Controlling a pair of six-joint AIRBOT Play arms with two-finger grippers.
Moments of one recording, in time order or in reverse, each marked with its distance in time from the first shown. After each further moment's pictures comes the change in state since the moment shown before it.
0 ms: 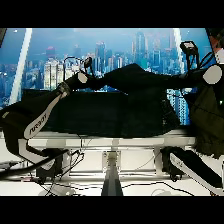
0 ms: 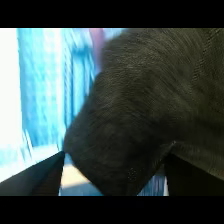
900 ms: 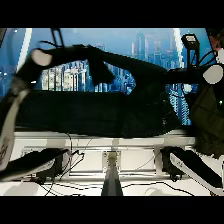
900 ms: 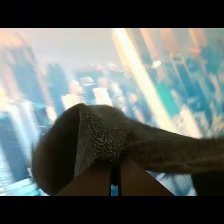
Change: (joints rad) left arm 0.221 0.483 0.087 0.205 -0.228 0.351; right arm 0.000 0.001 0.001 0.129 -0.114 -0.093
